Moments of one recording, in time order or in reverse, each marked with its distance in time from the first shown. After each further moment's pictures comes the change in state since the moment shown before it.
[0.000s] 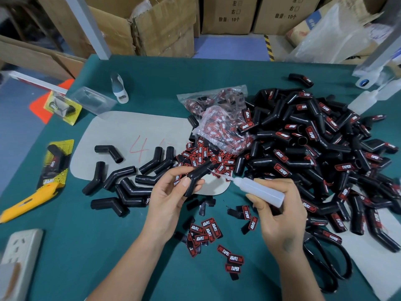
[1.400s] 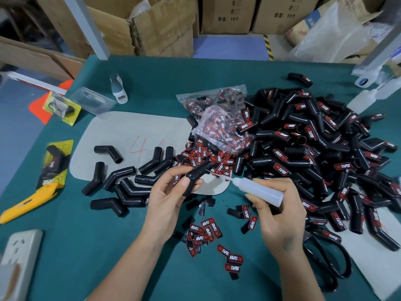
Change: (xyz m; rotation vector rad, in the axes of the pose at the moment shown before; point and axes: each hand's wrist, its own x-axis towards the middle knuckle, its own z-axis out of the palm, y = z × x) left_hand 0.000 0.002 0.001 0.025 0.012 0.002; right_hand 0.000 0.000 -0.002 -0.001 -0.026 -0.001
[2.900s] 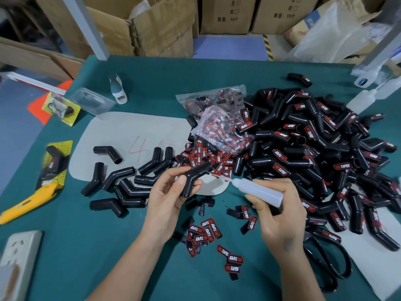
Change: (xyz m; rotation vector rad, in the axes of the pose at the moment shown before) left_hand 0.000 -0.002 -0.001 -0.052 0.028 -0.027; right_hand 0.000 -0.002 -0.001 -0.010 0.003 0.000
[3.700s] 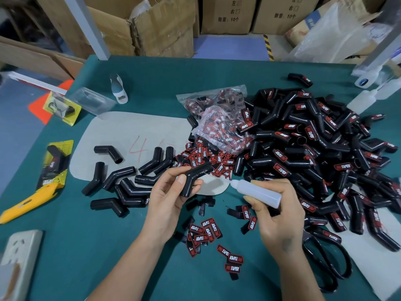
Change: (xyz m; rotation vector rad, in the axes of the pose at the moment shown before) left_hand -0.001 0.004 0.003 -0.034 0.015 -0.031; right_hand 0.000 0.000 0.001 -0.004 -0.020 -0.010
